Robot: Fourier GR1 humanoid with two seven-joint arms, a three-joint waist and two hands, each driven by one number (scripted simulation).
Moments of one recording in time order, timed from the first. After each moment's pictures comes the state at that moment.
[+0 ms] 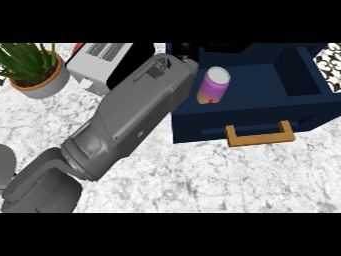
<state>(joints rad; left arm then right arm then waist) -1.40 0.00 -0.55 -0.47 0.86 0.74 -0.11 0.34 -0.03 -0.65 -2.31 -0.53 0.44 0.33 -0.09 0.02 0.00</state>
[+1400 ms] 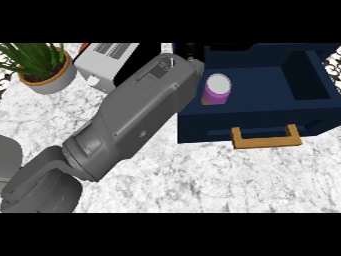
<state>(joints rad) -1.42 0.00 -0.61 -0.48 1.03 0.80 -0.28 0.15 -0.12 -0.55 -2.40 -0.08 0.51 0.12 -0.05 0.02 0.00</state>
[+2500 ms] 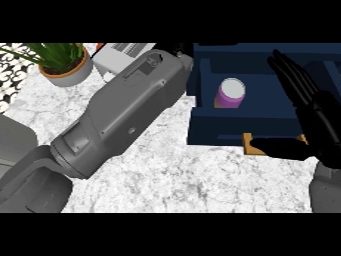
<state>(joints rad) -1.39 0.04 -0.58 -0.53 1.00 0.78 -0.22 -0.29 -0.13 -0.03 -1.87 0.86 0.22 -0.04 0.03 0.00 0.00</state>
